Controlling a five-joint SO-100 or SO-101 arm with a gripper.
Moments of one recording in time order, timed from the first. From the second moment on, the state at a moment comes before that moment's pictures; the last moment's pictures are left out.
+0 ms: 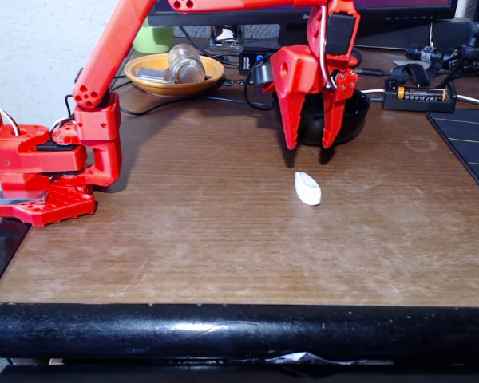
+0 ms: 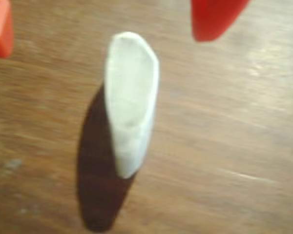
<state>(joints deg) -3.0 62.1 48.7 100.8 -23.1</state>
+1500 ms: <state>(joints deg) -1.3 60.4 61.2 92.0 -22.8</state>
